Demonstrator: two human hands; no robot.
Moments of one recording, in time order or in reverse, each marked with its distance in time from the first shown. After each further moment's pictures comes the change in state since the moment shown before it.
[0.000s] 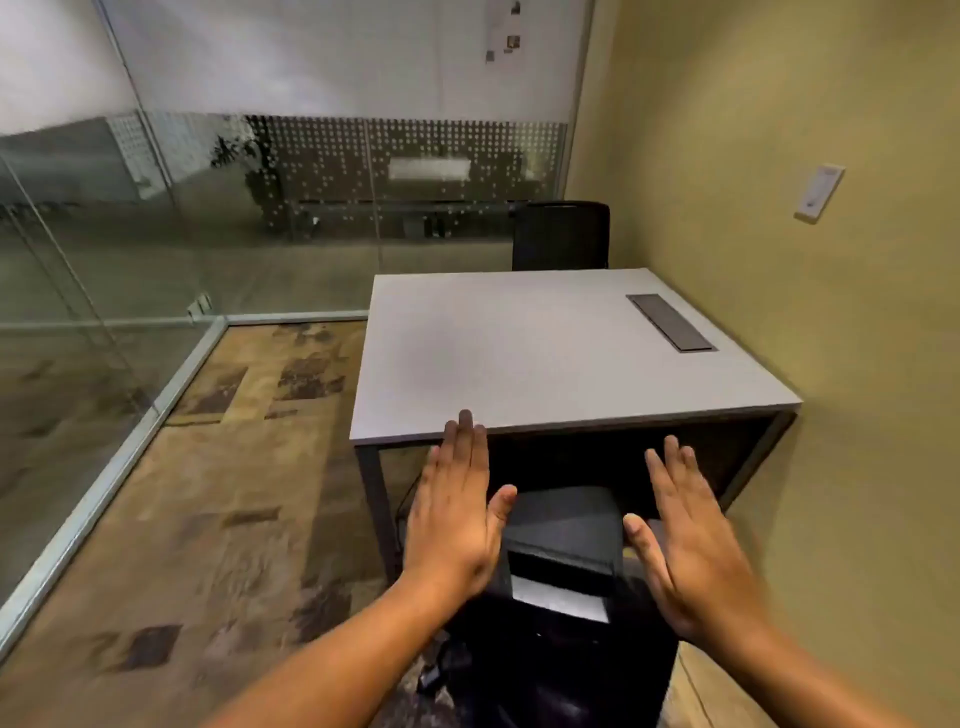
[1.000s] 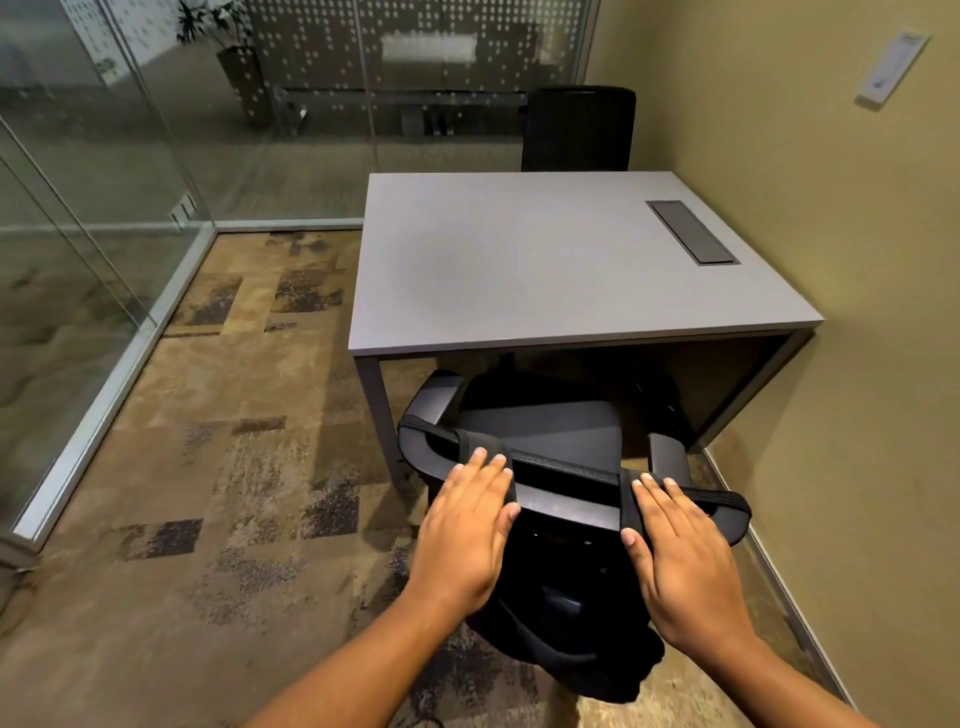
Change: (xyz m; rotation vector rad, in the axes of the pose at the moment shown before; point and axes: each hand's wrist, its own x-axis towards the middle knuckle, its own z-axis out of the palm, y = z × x) left_hand -0.088 -0.011 0.059 -0.141 -0.119 -0.023; right_hand -0.081 0.039 0.072 -0.218 -0.218 0.075
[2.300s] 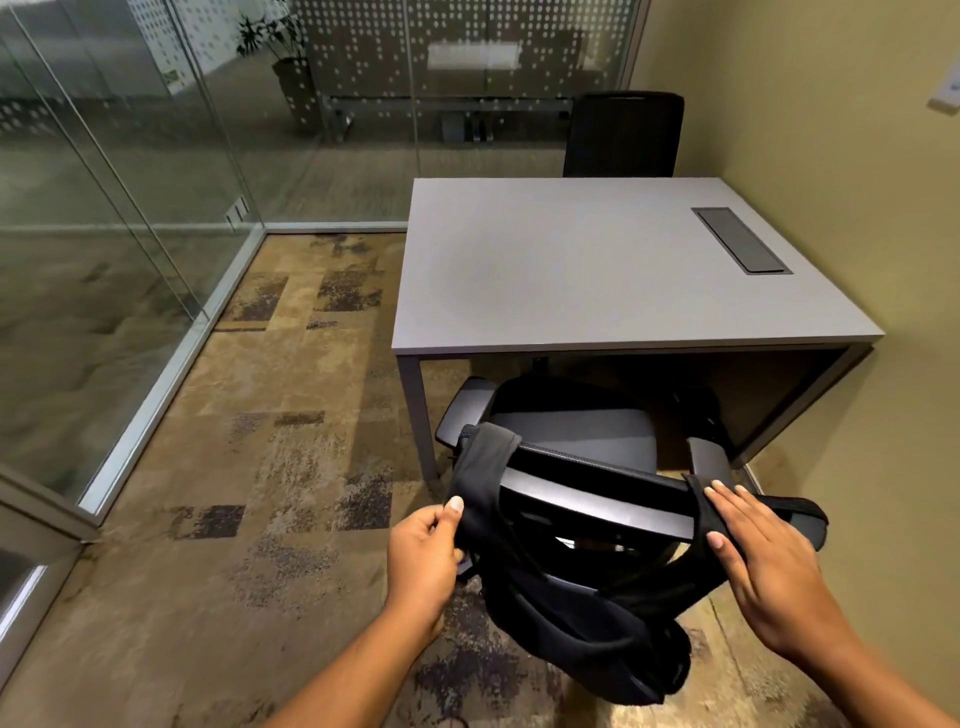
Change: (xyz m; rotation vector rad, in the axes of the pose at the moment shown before) left_hand -0.035 -0.039 -0.030 -0.889 0.233 -0.907; right_hand 0.011 0.040 -0.010 0.145 -0.033 -0.039
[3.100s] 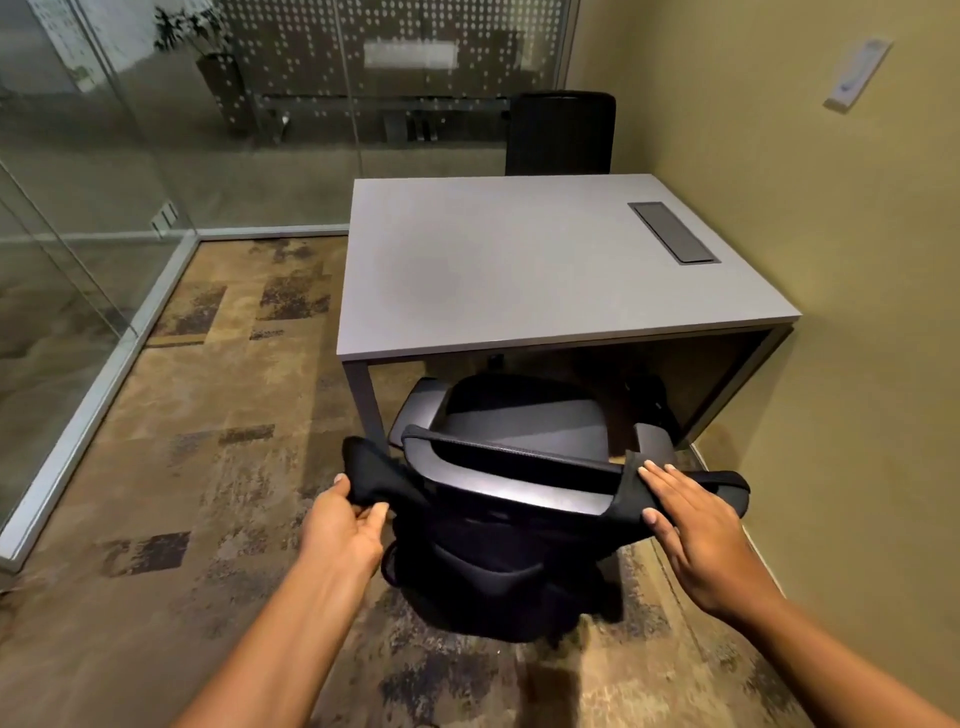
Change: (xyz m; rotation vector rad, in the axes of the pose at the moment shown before) left_hand 0.048 0.050 0.001 -0.713 0.276 -0.494; right_hand 0.003 -0.001 -0.007 0.053 -0.077 0.026
